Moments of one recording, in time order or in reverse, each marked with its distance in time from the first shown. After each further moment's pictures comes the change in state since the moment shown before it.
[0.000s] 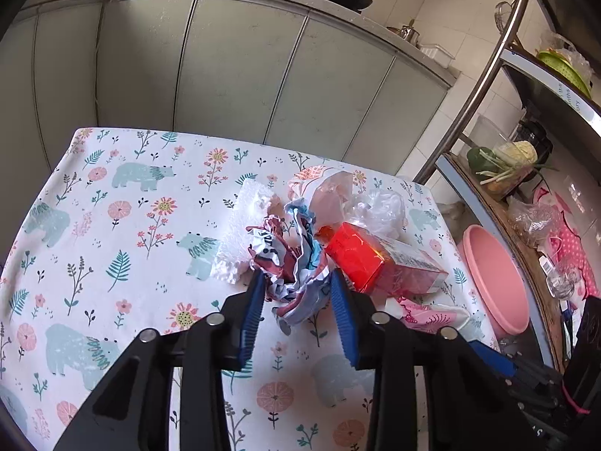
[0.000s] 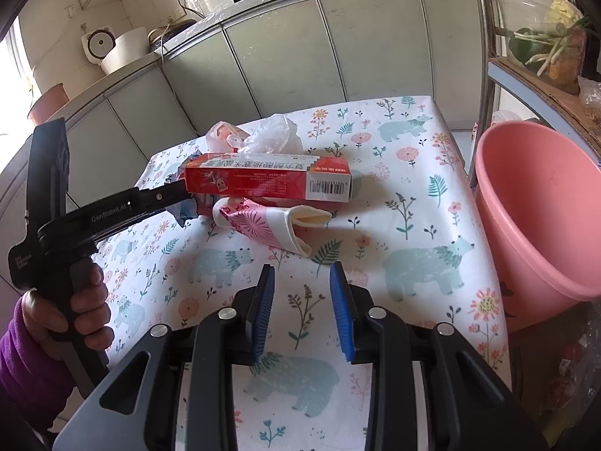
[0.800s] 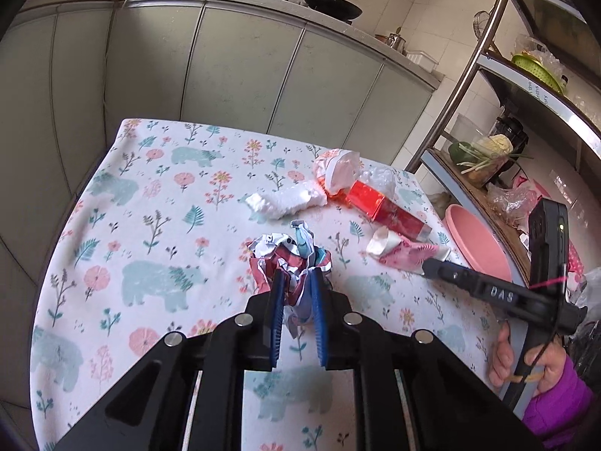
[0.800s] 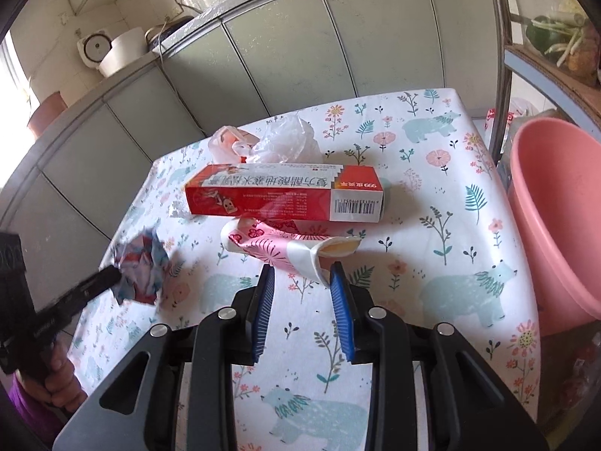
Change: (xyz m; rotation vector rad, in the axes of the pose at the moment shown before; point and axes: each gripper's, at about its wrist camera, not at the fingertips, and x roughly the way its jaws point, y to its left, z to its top) left arm -0.080 0.037 -0.046 0.018 -0.018 -0.038; right arm 0.026 0.005 0.021 0.053 0.032 0.058
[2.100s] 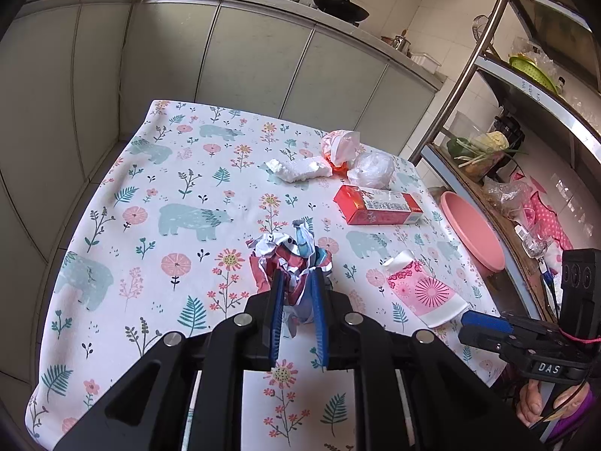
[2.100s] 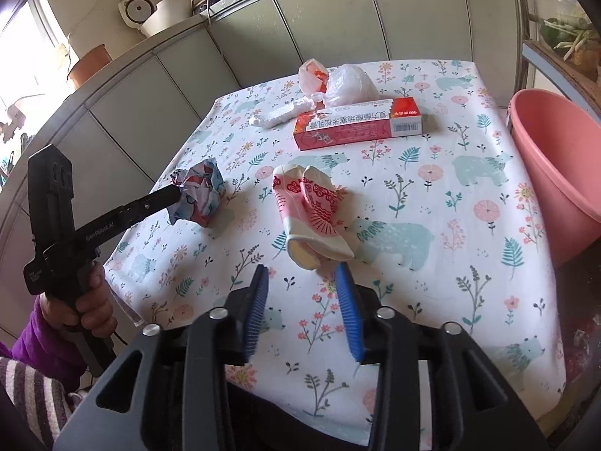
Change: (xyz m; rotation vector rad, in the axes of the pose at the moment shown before) left arm -0.040 0.008 -0.039 -0.020 -0.002 0.013; right arm -0.073 0.044 -0.088 -0.115 0.107 0.056
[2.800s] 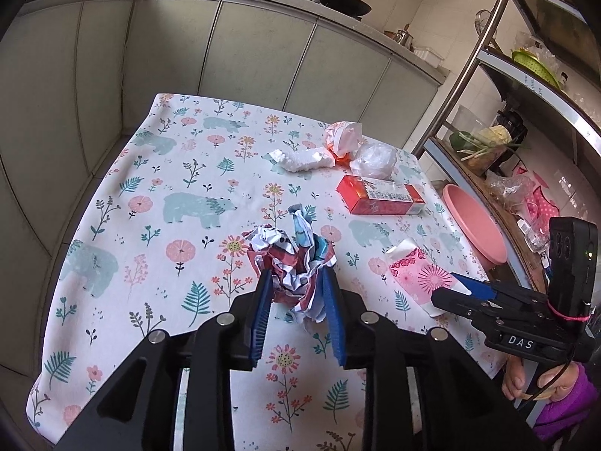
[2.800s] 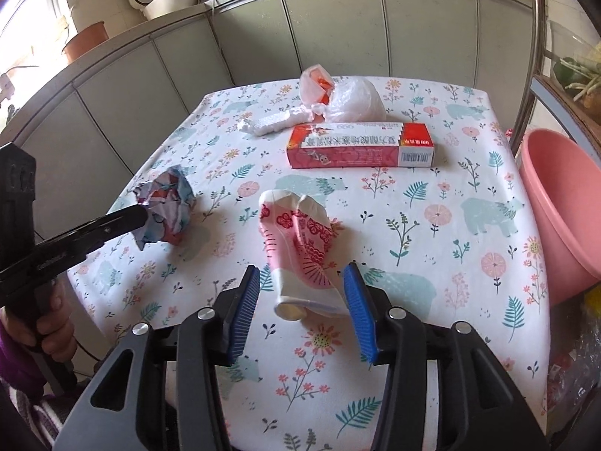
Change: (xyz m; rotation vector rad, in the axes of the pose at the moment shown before) left arm -0.002 0.000 -0.006 0.003 0.024 0.020; right arm 0.035 0.007 0.023 -0.092 -0.009 -0.086
